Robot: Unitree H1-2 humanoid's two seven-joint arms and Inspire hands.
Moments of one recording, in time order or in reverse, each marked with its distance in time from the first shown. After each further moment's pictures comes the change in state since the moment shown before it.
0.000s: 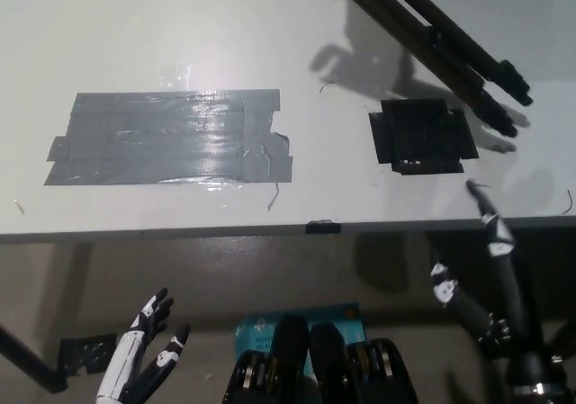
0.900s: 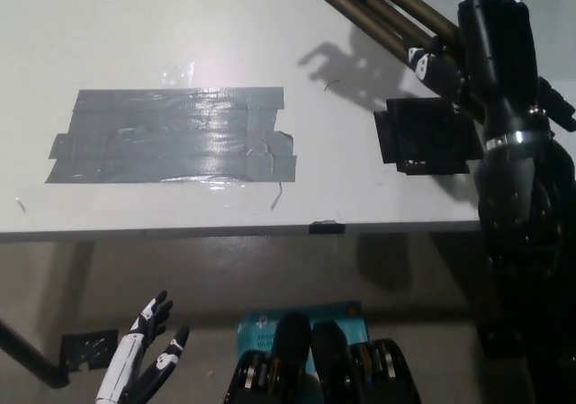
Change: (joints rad) left_arm 0.000 0.000 0.002 0.006 0.004 -0.007 0.000; right_arm -0.671 -0.044 -0.012 0.295 -0.412 0.403 0.137
